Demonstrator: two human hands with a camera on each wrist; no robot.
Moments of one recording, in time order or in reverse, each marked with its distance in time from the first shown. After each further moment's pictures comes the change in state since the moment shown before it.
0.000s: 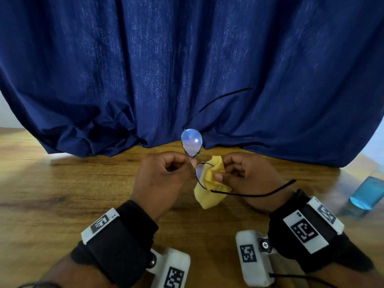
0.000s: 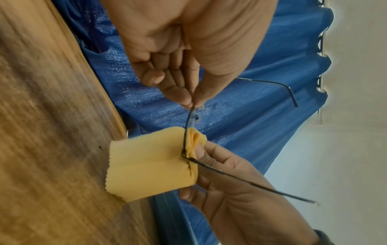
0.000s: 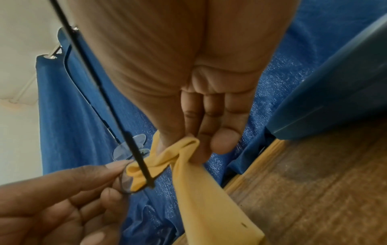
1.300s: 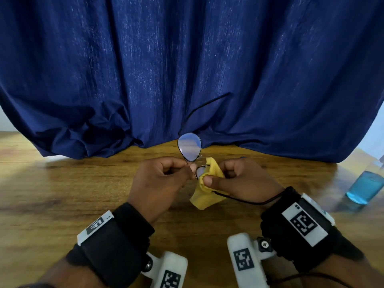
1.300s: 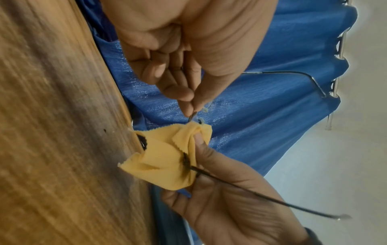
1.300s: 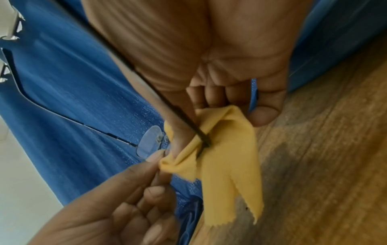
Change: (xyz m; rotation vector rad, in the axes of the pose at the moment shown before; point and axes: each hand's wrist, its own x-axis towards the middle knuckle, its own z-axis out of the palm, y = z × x) left_hand -0.001 -0.006 0.006 -0.067 -0.064 -0.088; right_hand -0.004 -0.015 0.003 0.038 -0.102 0.179
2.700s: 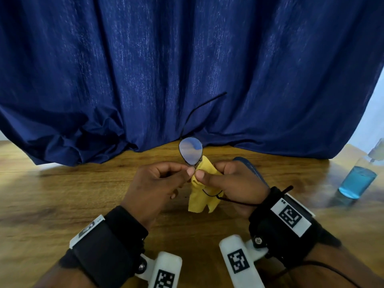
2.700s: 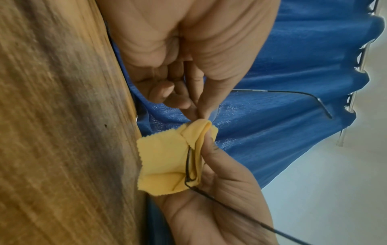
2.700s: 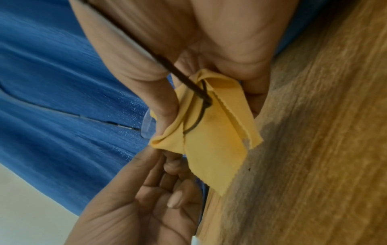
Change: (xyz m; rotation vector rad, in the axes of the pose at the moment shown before) left_hand 0.004 -0.005 -0.003 -0.209 -0.148 -0.118; right_hand -0.001 0.002 0.015 0.475 -0.001 0.112
